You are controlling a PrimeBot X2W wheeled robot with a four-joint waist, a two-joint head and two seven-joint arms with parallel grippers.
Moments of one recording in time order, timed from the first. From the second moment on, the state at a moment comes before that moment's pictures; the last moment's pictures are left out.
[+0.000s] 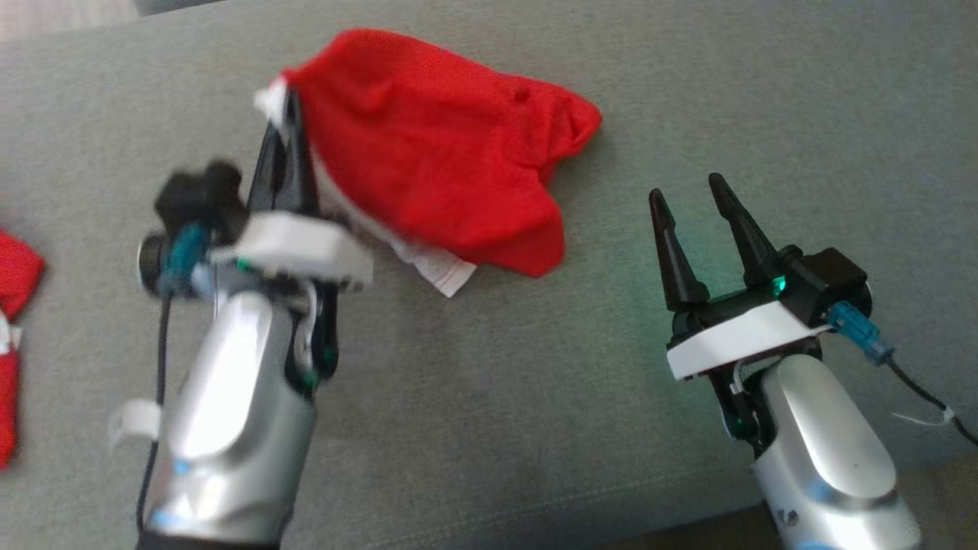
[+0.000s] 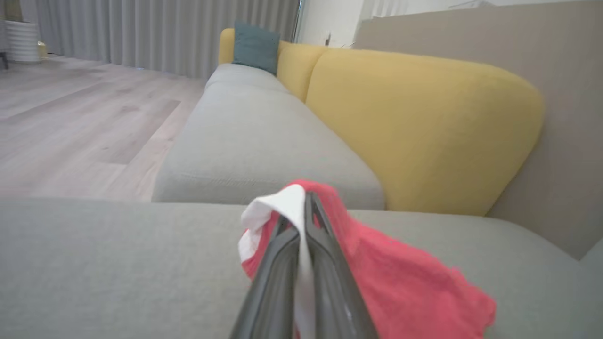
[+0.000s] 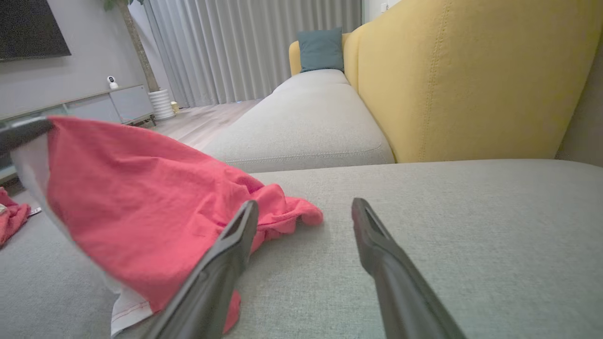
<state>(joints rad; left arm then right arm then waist) -0.50 0.03 -0.28 0.36 -0.31 0.17 -0.26 -0.36 -0.06 0.24 0.39 0.21 0.13 -0.25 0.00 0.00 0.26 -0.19</state>
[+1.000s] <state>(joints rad) -0.07 0.03 -0.09 0.32 -0.13 0.13 -0.26 -0.25 -0.06 0.29 0.45 0.20 0.13 -0.25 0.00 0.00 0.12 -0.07</state>
